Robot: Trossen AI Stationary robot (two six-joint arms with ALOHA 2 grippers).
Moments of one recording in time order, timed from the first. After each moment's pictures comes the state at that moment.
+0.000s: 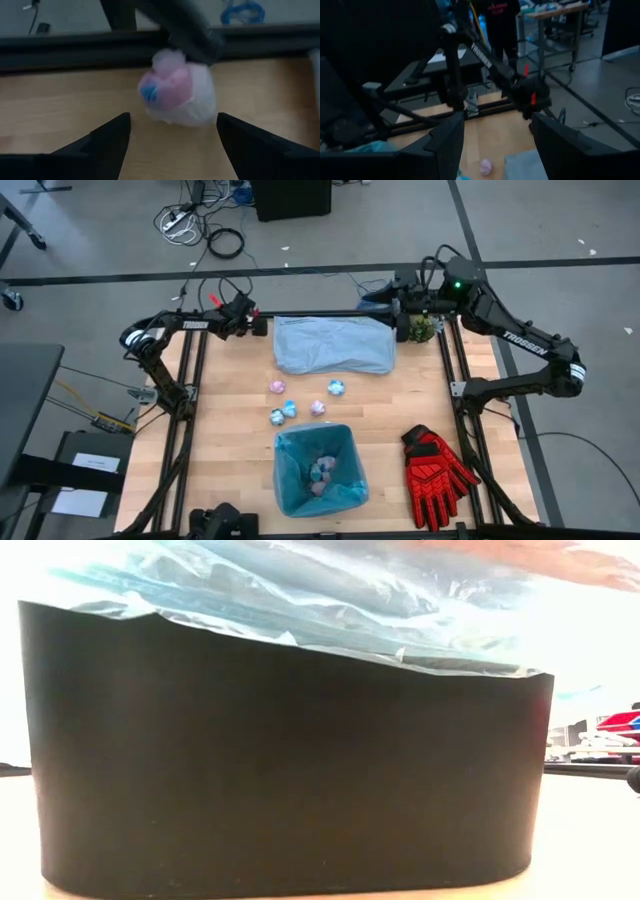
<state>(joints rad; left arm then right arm) 0.95 1.71 0.79 -0.12 -0.24 -0.50 -0.54 1.11 1.21 -0.04 -0.46 0.20</state>
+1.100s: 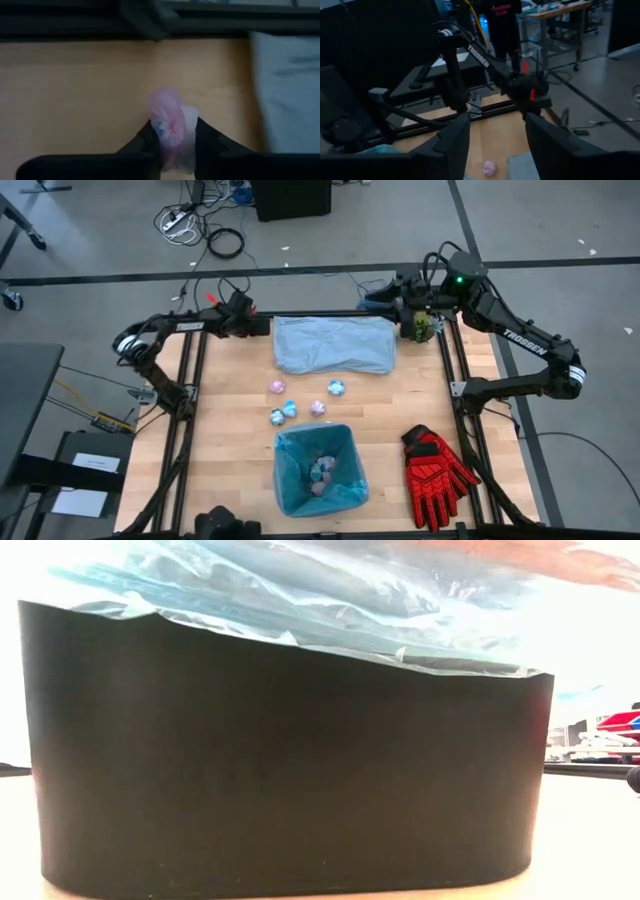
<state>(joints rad) 0.95 1.57 0.80 -0.20 0.00 -0.56 -0.59 1.11 1.21 -0.06 -0.55 0.25</state>
